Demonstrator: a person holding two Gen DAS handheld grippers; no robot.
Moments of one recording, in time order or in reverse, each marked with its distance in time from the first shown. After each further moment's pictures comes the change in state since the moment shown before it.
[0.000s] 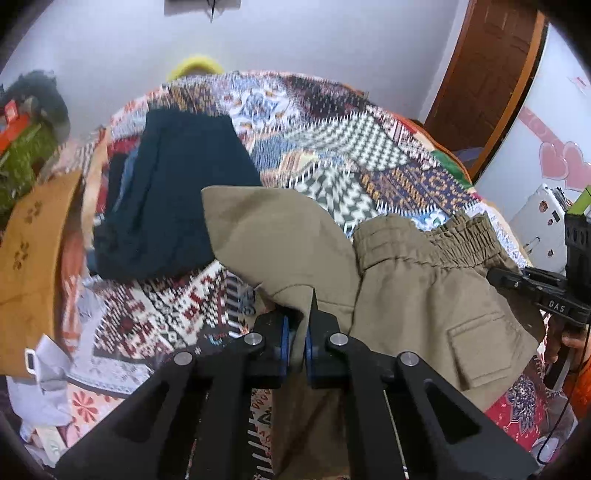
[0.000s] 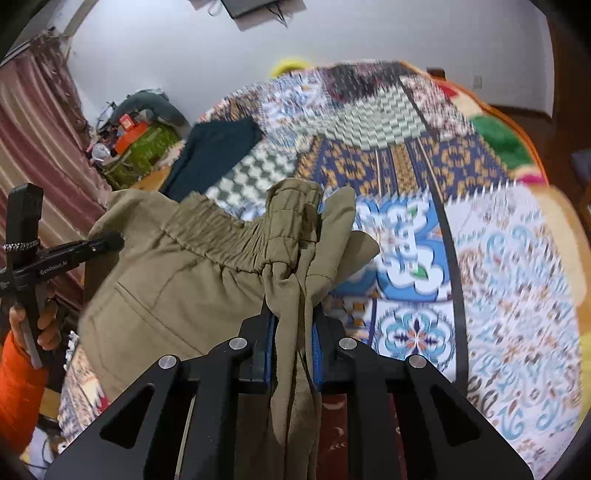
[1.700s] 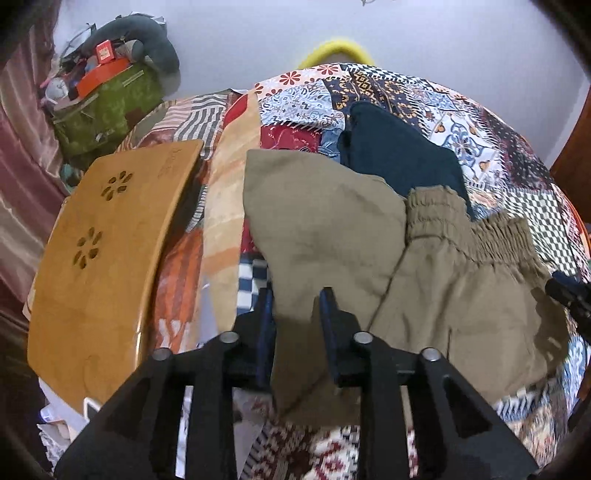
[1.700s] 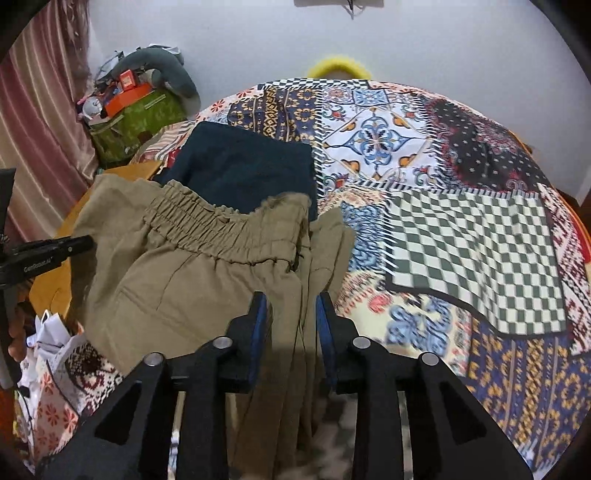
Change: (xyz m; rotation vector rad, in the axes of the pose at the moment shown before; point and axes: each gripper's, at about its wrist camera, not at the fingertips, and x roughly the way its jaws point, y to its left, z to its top) left arm 0.086 0.232 0.083 -0.298 0.054 0.347; right arm 0.204 0.099 0.168 -0.236 0.059 -0.083
